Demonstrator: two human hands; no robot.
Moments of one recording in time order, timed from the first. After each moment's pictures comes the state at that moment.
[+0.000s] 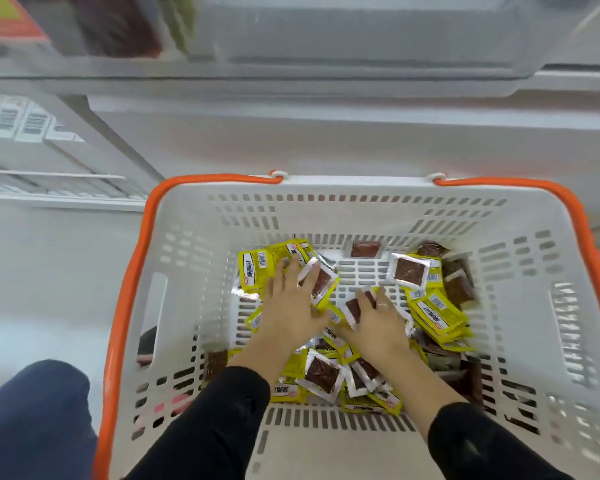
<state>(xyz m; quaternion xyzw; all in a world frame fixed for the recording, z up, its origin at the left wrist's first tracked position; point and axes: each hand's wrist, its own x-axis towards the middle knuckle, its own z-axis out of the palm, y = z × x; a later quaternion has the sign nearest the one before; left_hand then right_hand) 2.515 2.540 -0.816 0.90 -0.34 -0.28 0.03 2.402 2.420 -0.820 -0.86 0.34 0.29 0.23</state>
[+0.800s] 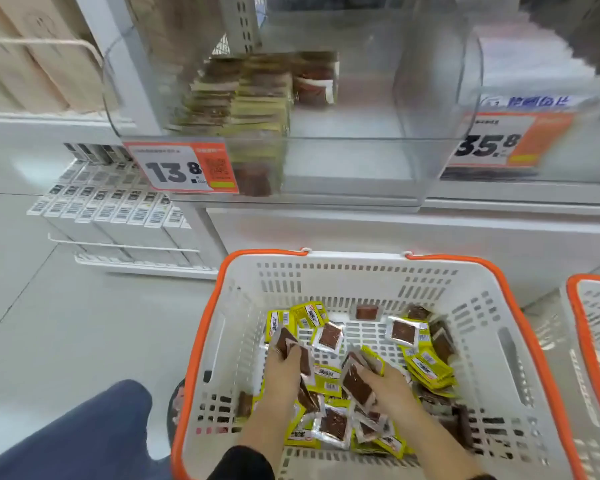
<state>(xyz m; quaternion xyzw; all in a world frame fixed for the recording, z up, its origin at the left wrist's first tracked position) 2.483 2.579 -0.721 0.72 0.18 -0.32 0.59 2.379 2.446 -0.722 -0.62 0.49 0.15 0.59</state>
